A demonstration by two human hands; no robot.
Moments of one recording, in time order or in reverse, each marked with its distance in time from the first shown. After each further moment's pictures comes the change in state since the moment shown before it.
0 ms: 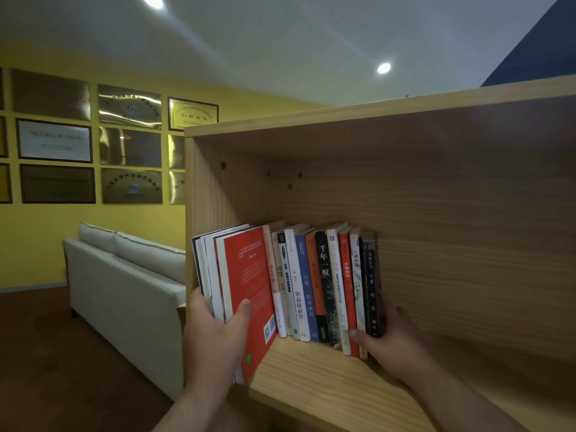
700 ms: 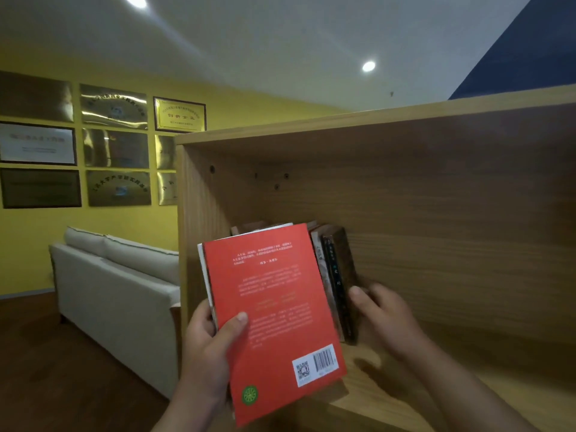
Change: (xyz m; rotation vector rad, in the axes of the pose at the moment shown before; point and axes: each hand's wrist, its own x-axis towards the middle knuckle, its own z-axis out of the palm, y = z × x) left_hand -0.036 0.032 -0.025 -0.624 -0.335 -0.148; right_hand -0.039 -0.042 -0.038 0.401 -0.079 -0.141
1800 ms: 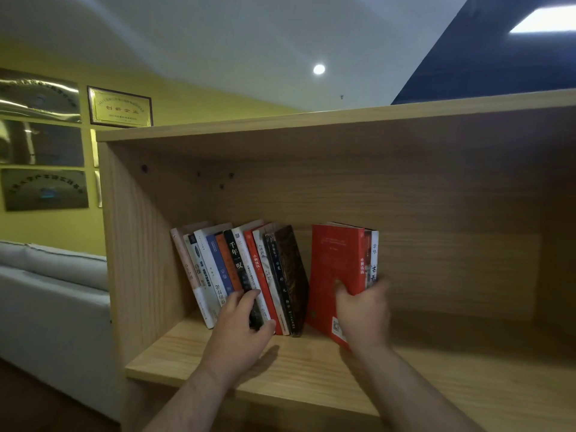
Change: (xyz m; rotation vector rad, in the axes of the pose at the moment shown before) left_hand 0.023 -0.066 0.079 0.996 -0.357 0.094; right_hand -0.009 0.019 -0.028 -0.113 0.726 0.199
